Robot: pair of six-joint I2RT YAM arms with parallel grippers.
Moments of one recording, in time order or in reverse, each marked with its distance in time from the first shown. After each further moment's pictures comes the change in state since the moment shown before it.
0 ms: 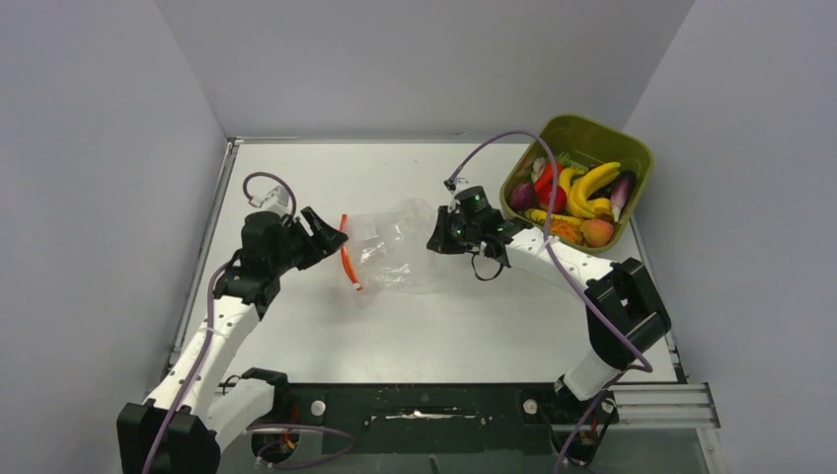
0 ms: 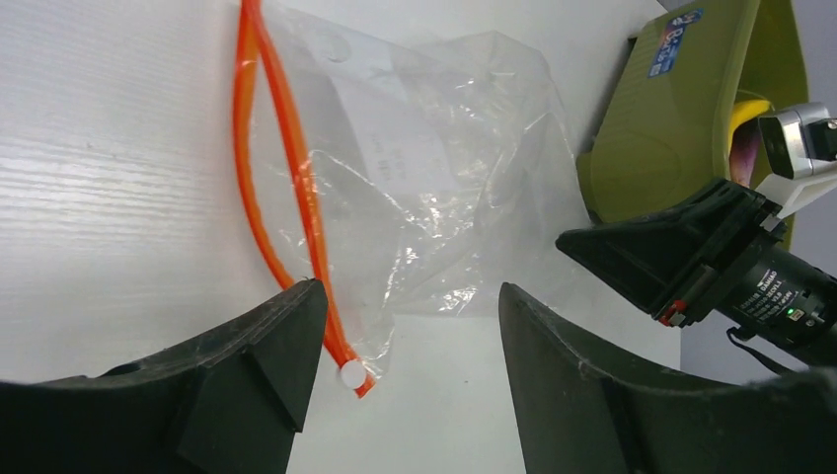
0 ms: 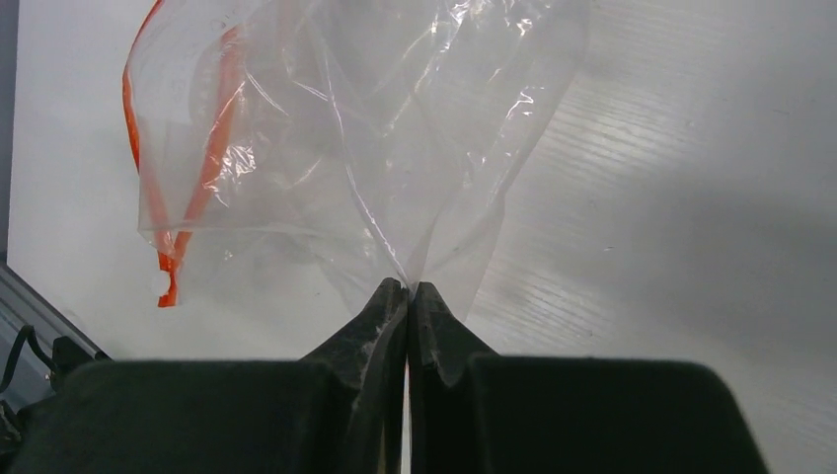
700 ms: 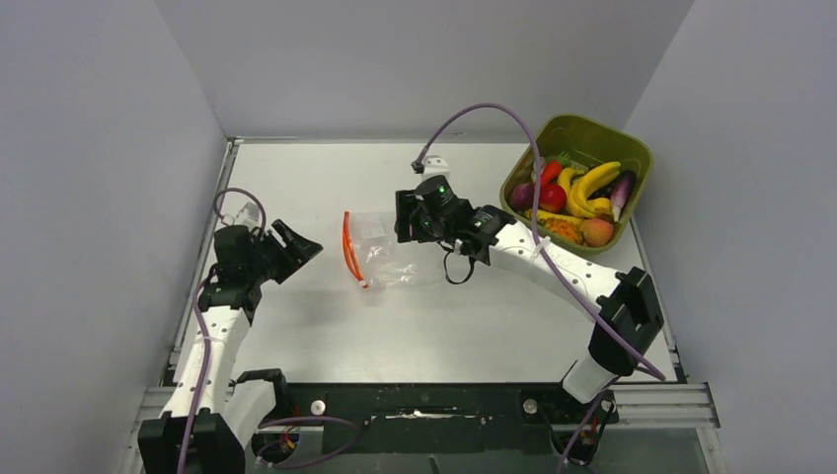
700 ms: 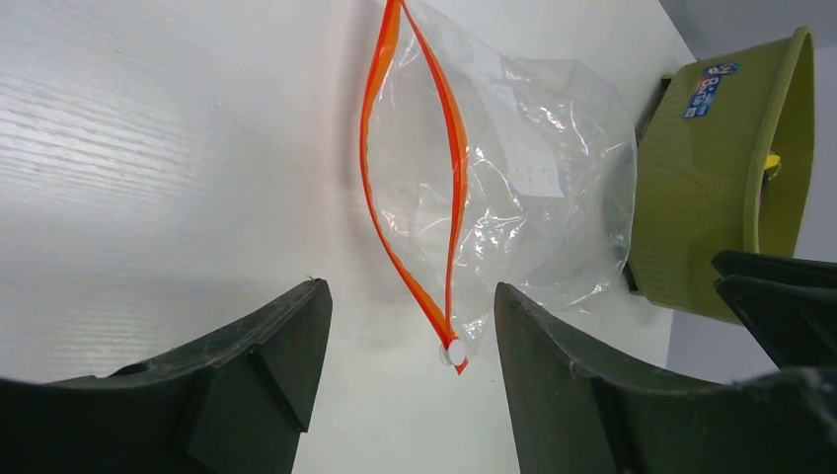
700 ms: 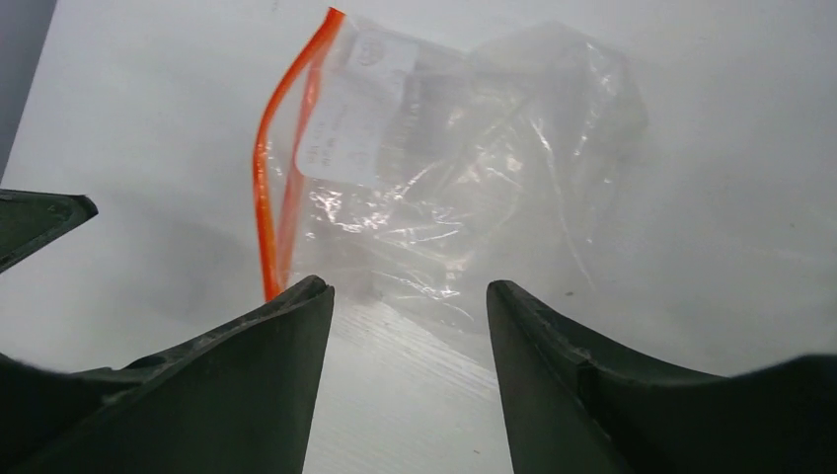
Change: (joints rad) left arm 0.278 -0.033 -0.119 -0.011 0.189 0.004; right arm 0.163 -0.011 0.271 -0.234 0.348 -0.024
